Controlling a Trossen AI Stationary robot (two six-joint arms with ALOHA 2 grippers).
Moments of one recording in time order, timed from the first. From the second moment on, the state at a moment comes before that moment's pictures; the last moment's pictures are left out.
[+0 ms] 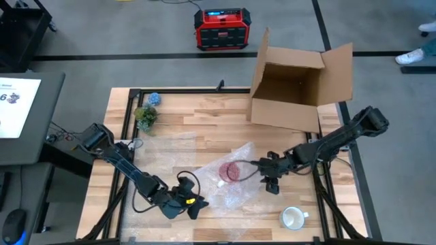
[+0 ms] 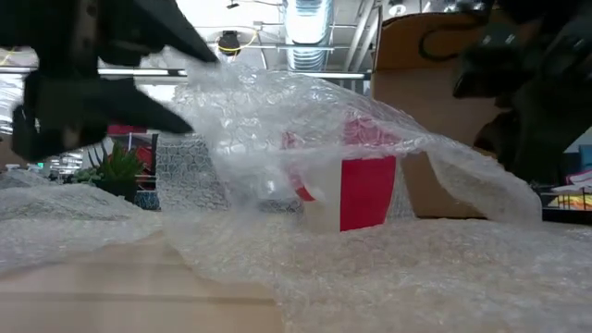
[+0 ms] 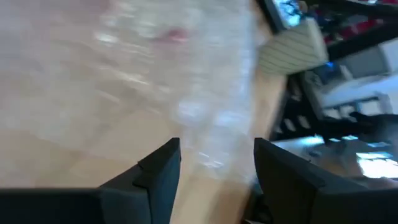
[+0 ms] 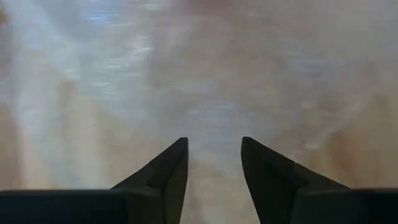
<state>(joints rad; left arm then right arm) -0.69 1.71 0.84 0.21 -0.59 -1.44 0.36 1.33 0.63 -0.32 0.03 0.59</state>
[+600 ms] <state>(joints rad) -0.66 1.85 0.88 0.65 -0.60 -1.12 0.26 1.38 0.60 -0.20 -0.05 0.50</state>
